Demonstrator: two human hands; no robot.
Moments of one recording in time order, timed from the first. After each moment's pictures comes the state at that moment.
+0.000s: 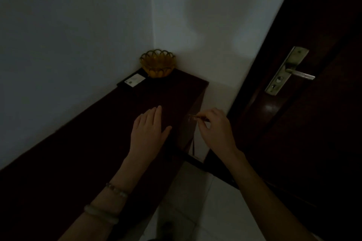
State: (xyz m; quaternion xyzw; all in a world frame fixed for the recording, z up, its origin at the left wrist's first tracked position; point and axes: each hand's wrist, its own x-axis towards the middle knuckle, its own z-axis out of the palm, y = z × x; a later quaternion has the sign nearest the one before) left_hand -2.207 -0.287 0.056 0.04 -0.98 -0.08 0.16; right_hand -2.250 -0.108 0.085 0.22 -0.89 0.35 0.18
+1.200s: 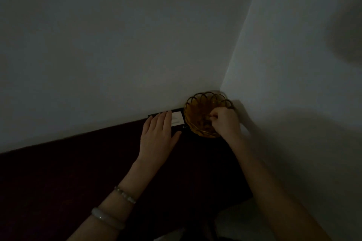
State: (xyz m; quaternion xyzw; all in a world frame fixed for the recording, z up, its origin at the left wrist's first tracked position) left_hand -2.449 -0.352 0.053 0.36 -0.91 -0.02 0.19; right_hand -2.651 -0.285 0.054 0.42 -0.87 0.24 -0.07
